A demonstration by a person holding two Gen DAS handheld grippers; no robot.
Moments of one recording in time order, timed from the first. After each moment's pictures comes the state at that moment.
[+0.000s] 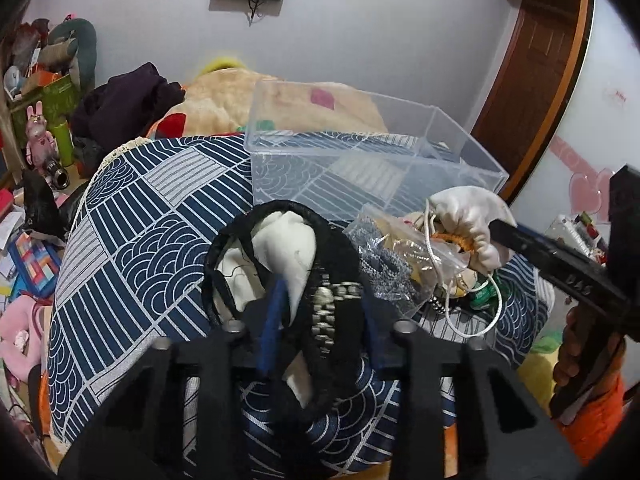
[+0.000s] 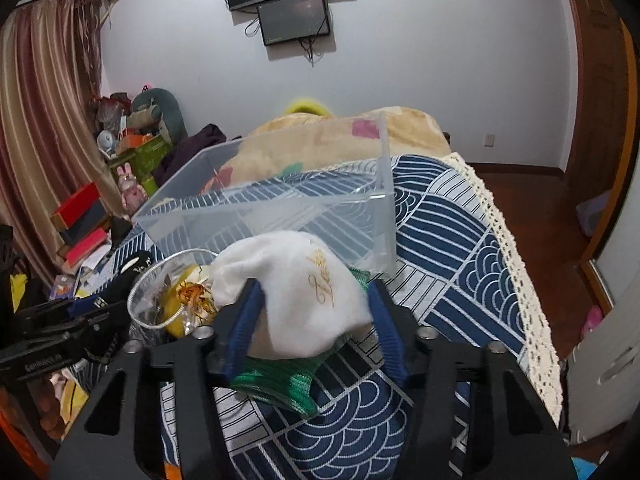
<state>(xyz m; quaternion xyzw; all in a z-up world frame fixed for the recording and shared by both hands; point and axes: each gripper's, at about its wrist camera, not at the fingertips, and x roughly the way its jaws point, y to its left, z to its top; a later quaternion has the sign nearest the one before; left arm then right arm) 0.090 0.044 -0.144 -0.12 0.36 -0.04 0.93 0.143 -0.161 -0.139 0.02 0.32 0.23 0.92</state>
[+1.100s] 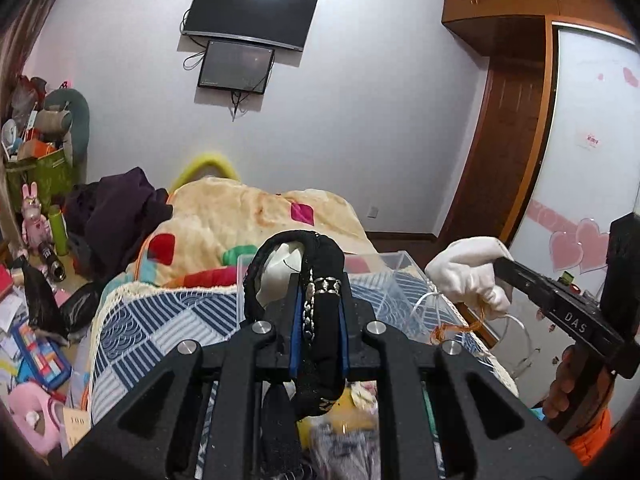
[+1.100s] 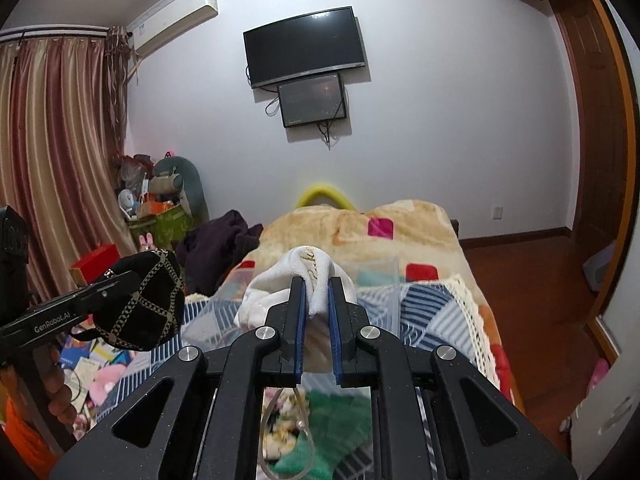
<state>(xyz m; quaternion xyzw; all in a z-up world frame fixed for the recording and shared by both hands) 0.122 0.058 -0.024 -0.10 0.21 -0.05 0.97 0.153 -0.161 -0.052 0.04 0.18 0.24 0.95</state>
